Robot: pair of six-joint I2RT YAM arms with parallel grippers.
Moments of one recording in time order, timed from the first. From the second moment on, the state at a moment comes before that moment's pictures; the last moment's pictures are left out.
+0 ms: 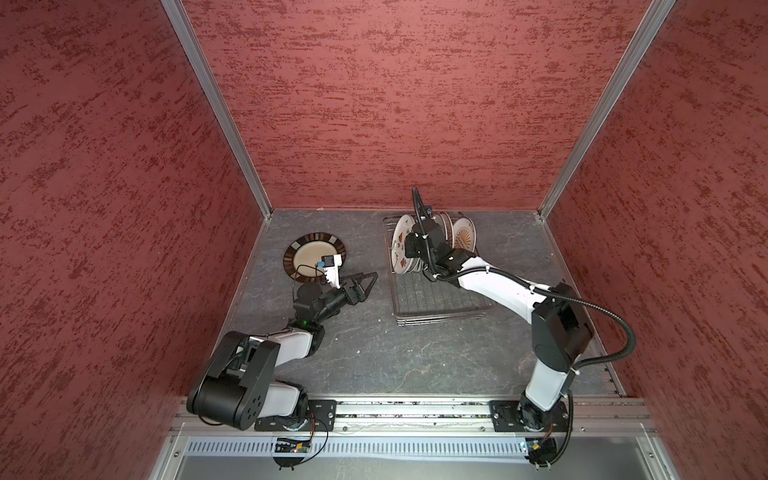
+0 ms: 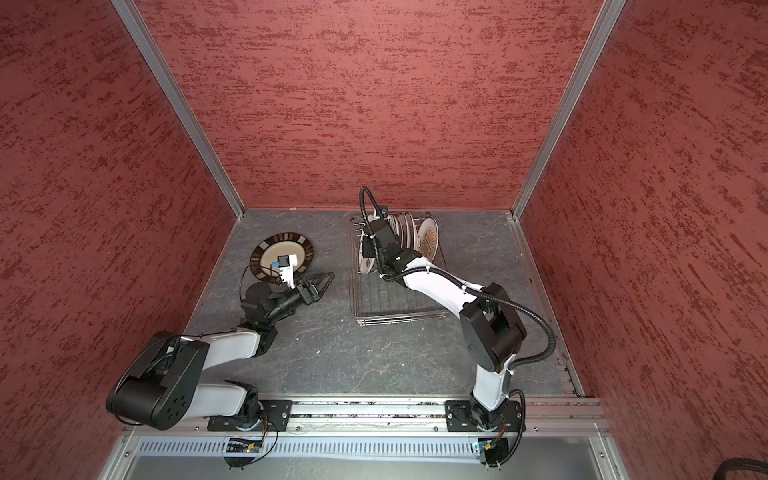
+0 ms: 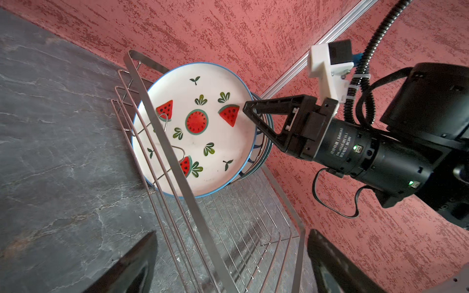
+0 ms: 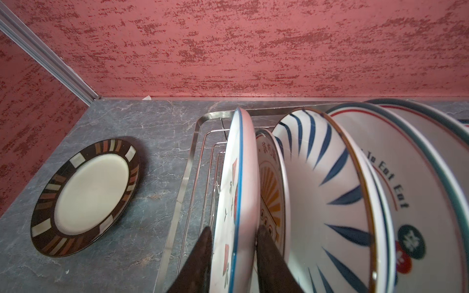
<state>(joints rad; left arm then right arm) -0.25 1.35 0.29 1.03 0.56 -0.80 0.68 1.82 1.43 -0.13 0.35 0.42</state>
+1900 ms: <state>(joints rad) -0.31 1.14 0.26 0.77 0.33 -0.76 0.74 2.13 1.88 -0.47 0.68 0.37</state>
